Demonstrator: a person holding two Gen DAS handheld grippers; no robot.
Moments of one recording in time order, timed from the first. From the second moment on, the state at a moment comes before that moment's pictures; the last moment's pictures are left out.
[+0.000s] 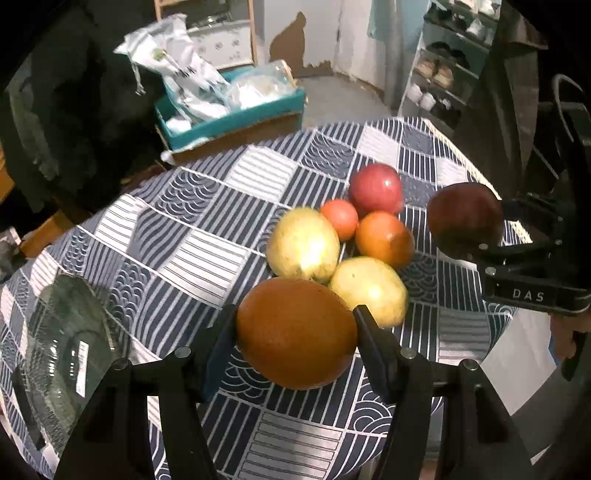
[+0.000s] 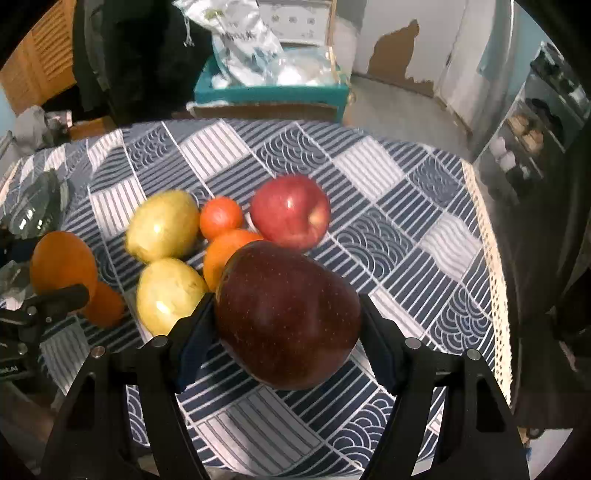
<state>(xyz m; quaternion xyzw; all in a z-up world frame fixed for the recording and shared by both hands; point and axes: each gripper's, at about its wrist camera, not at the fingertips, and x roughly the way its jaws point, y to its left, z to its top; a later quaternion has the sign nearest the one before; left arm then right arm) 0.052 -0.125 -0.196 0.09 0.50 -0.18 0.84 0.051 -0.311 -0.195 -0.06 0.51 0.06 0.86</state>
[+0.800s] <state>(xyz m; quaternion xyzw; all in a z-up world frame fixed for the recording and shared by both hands) 0.040 -0.083 -0.122 0.04 0.43 -0.14 0.89 0.030 -0.284 -0.110 -0.05 0.40 0.10 0.91</state>
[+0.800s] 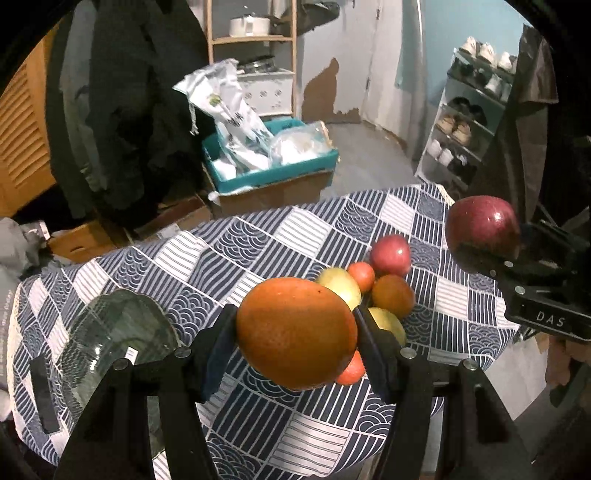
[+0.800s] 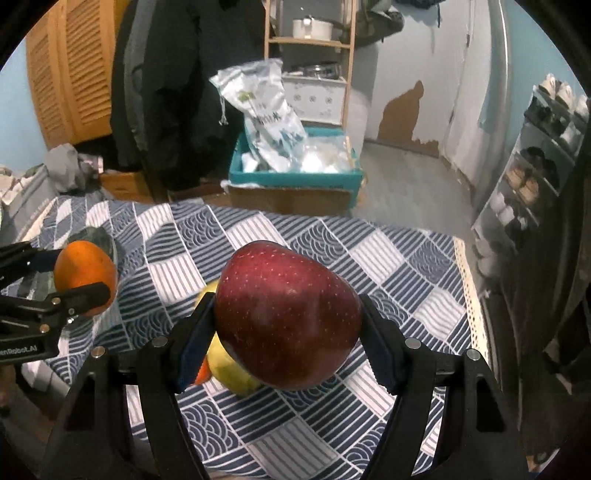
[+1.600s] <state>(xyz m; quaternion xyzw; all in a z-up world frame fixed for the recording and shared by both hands) 0.030 -0.030 -0.074 -0.01 0.38 -0.10 0.92 0.028 -0.248 -0.062 -0.02 0.34 0.14 0.93</state>
